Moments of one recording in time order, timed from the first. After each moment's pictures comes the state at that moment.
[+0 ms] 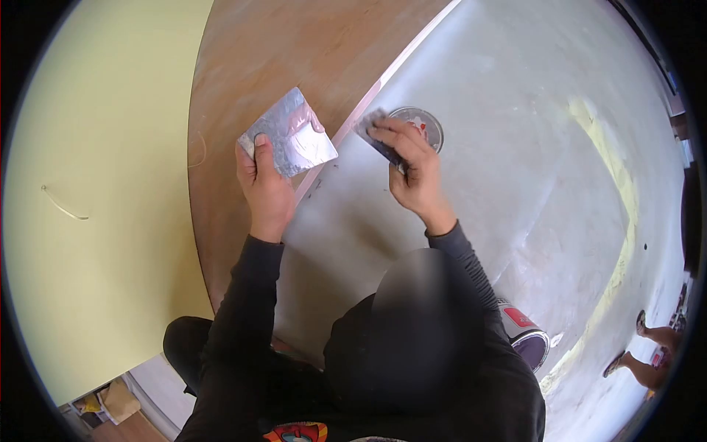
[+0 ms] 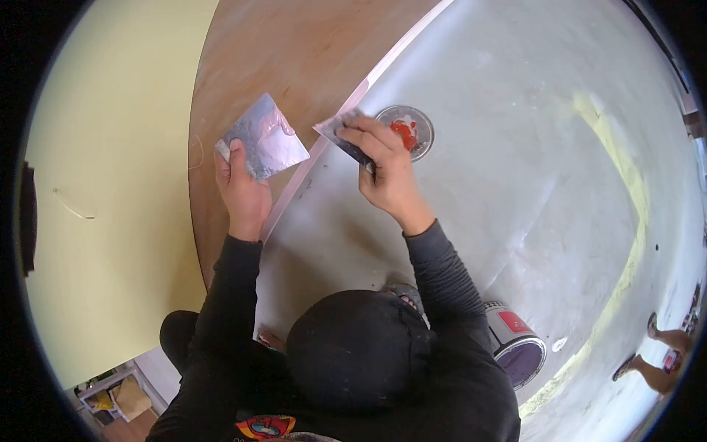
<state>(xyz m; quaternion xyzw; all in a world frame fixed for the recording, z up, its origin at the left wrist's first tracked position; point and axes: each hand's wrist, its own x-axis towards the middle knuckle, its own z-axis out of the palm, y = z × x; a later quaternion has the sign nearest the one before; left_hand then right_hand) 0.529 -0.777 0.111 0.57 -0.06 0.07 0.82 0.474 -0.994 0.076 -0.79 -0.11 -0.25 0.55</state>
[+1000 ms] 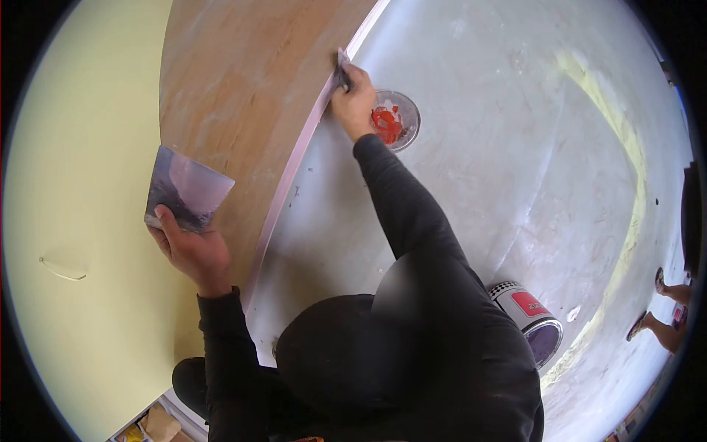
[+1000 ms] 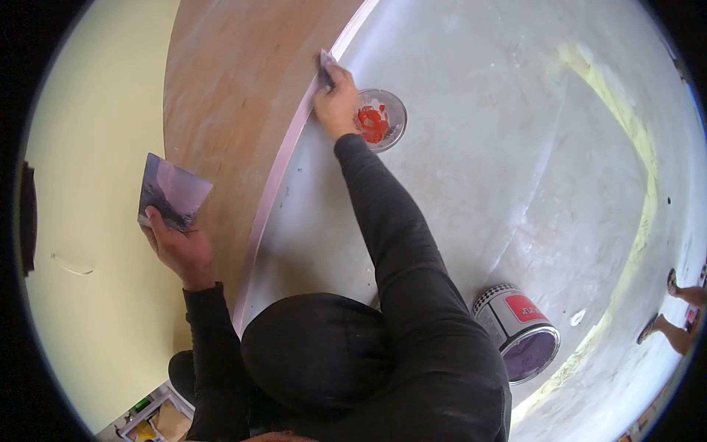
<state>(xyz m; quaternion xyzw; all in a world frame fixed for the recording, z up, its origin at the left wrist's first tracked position) 0.515 -0.748 0.156 0.70 0.05 0.23 0.68 0.636 -0.992 -0.054 -0.70 0.20 -0.42 0.54</state>
